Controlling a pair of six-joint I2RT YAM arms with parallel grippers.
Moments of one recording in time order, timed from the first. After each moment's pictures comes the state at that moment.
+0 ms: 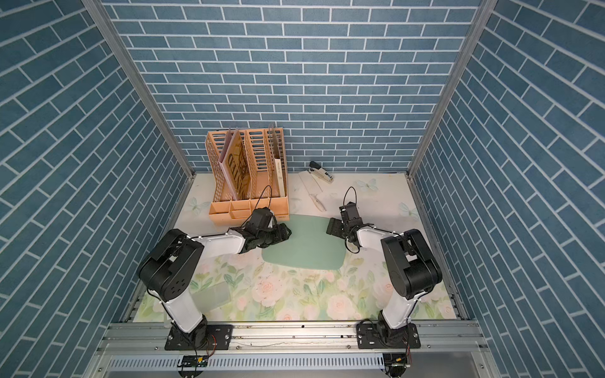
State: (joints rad) left arm -0.55 1.79 0.91 0.04 0.15 -0.78; right arm 0.41 1.75 0.89 -0.04 -0.06 0.58
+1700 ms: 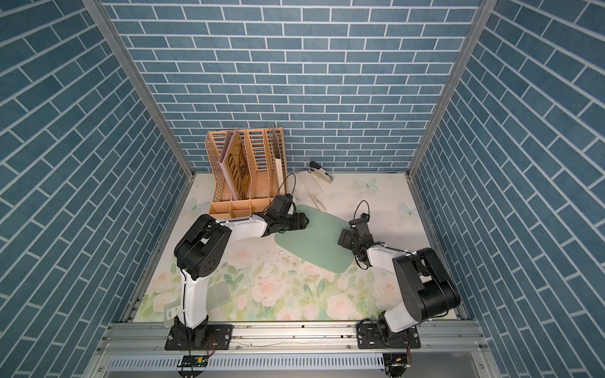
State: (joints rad) left arm -0.59 2.06 1.26 0.00 0.18 -0.61; right arm 0.38 1.55 0.60 0.09 0.10 0.58
